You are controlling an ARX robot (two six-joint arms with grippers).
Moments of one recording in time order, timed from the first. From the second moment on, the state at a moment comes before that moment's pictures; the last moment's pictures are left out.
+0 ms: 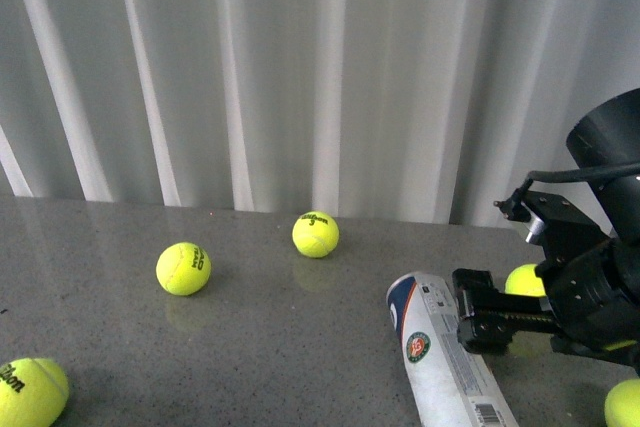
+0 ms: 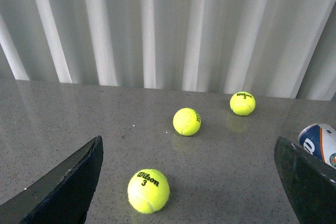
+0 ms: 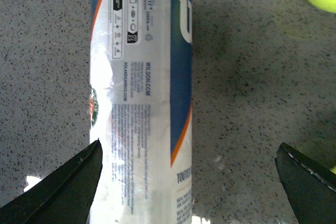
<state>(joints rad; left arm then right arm) 0.00 0.00 0.02 0.00 0.00 0.00 0.21 1.89 1.01 -0.11 -0.09 0.20</state>
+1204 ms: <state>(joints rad) 0.00 0.00 0.02 0.00 0.00 0.00 0.31 2.03 1.10 0.03 -0.16 -0.22</state>
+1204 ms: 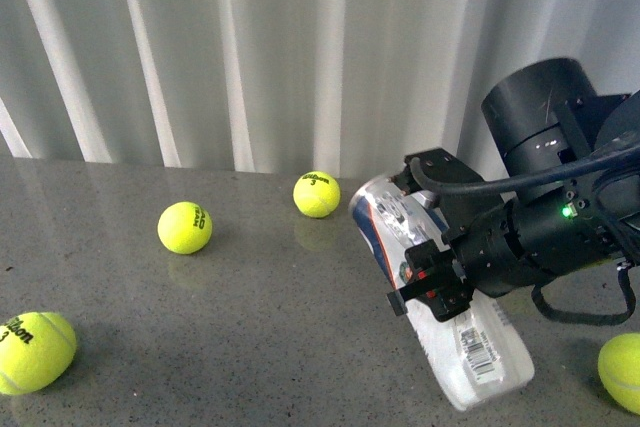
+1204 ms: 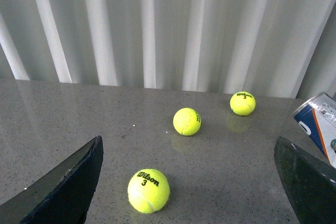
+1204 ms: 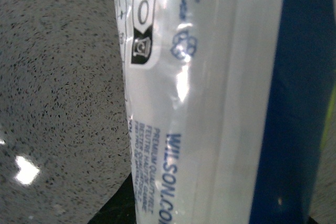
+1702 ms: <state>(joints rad) 0.00 0.00 0.02 0.00 0.00 0.00 0.37 2.06 1.04 0.06 -0.21 -1.51</state>
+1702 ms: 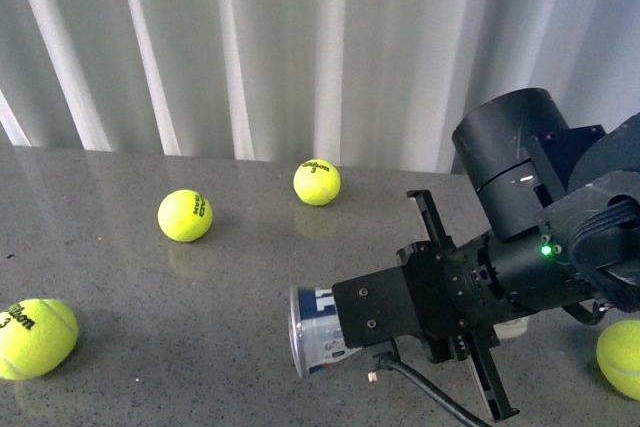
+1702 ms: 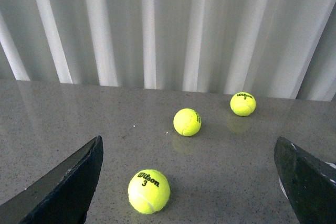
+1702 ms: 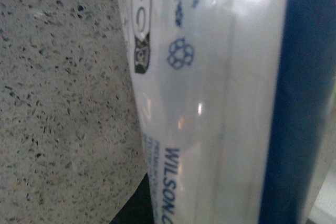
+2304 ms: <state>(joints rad) 0.00 0.00 0.02 0.00 0.00 0.00 0.43 2.19 1.15 0.12 -0.22 -1.37</state>
